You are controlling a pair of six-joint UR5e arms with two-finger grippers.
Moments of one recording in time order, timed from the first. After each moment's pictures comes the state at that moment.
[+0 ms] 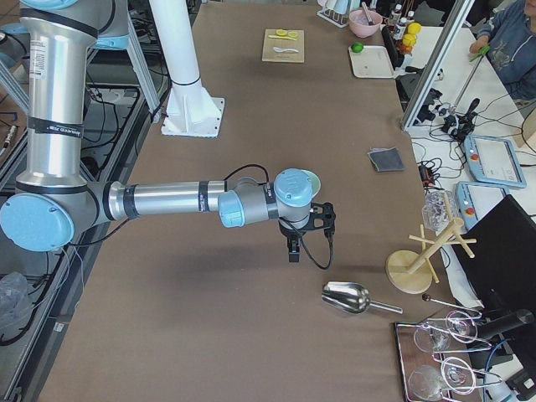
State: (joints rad) left arm -1.51 -1.56 -1.69 -1.69 -2.39 0.02; right arm 1.47 -1.70 1.78 -1.41 2.42 0.21
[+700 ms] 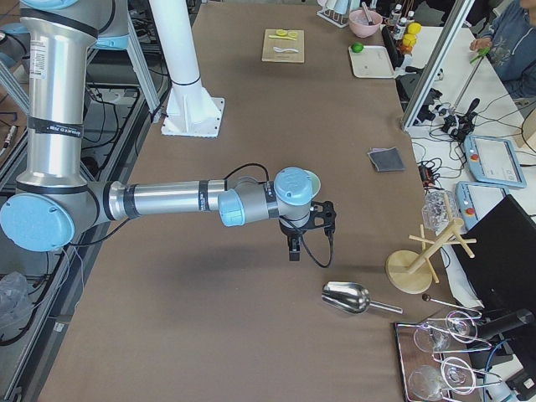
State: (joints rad) left arm -1.51 -1.54 -1.68 -1.70 -2.39 0.02; right arm 1.47 -1.70 1.78 -1.41 2.42 0.22
